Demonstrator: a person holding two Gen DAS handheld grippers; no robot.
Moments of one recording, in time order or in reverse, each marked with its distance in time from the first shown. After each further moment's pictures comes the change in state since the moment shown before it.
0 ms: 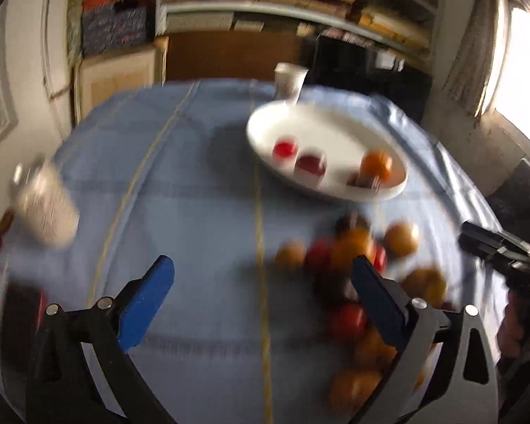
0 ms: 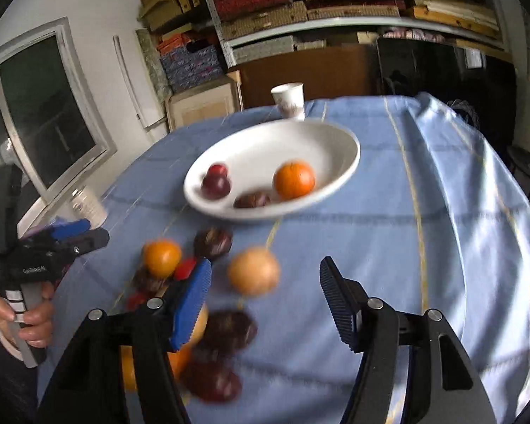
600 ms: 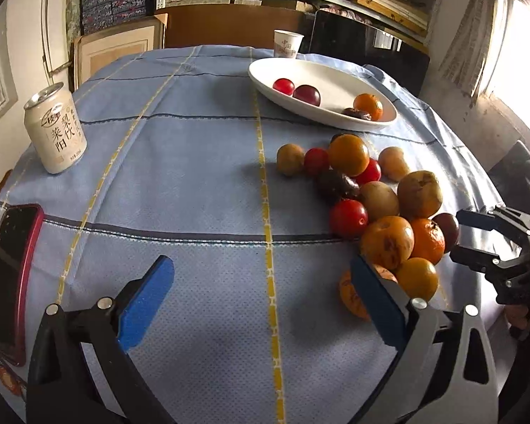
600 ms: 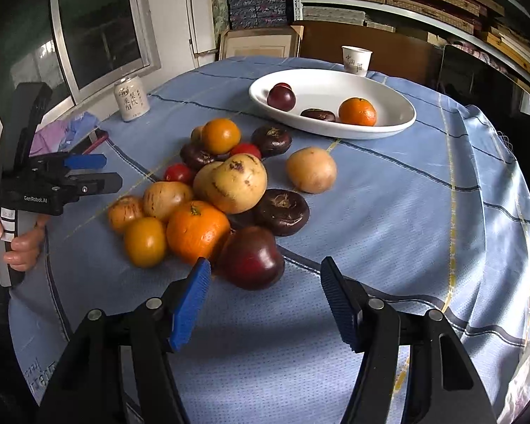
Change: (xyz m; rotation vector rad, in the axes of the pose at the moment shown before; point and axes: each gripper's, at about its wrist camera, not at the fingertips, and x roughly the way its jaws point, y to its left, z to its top) left arm -0.014 0.003 -0.064 0.010 0.067 -0.022; right arm -0.011 0.041 -0.060 -0.314 0.185 0.028
